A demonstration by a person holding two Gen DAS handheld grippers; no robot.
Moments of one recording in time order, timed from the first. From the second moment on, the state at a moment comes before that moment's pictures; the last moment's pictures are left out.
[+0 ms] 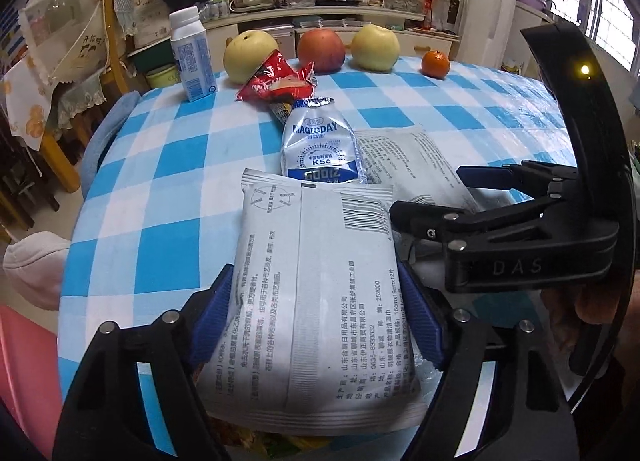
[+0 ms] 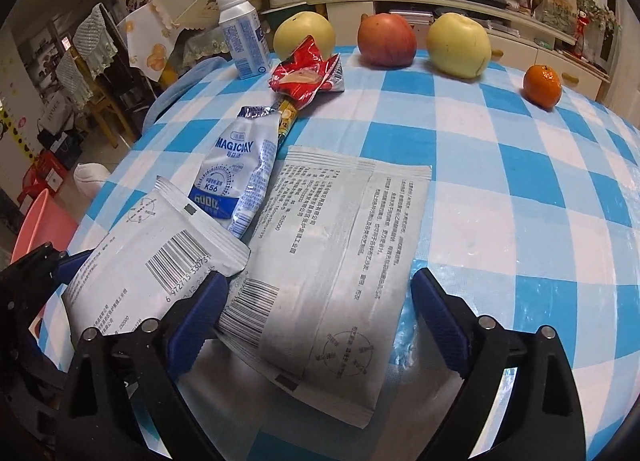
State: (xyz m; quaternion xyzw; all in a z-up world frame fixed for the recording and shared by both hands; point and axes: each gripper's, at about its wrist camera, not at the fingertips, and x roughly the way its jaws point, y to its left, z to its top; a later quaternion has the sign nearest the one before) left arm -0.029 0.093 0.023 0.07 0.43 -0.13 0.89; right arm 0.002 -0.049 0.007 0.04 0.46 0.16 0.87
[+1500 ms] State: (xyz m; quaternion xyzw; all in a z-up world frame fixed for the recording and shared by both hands) left arm -0.055 0.196 0.088 -0.09 0.33 -0.07 0.94; right arm -0.031 -0.054 0.016 -0.01 0.41 0.12 0.91
